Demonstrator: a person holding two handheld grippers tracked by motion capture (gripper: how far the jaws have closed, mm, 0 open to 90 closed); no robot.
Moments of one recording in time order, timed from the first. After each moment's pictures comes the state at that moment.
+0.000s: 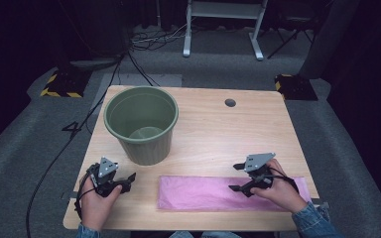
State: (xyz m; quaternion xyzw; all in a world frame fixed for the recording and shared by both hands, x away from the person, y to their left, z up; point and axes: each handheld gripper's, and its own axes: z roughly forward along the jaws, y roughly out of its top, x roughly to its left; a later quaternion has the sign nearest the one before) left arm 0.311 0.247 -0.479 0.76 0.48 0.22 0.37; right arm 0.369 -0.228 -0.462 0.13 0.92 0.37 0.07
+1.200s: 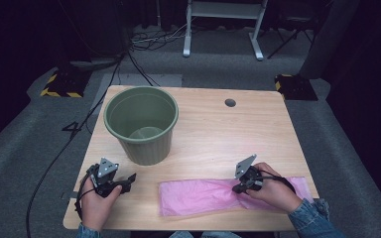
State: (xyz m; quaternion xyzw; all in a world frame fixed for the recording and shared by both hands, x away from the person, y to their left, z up) left arm 0.312 0.248 -0.483 0.76 0.49 0.20 0.38; right arm 0.365 -0.211 -0.468 0.12 0.97 0.20 0.00
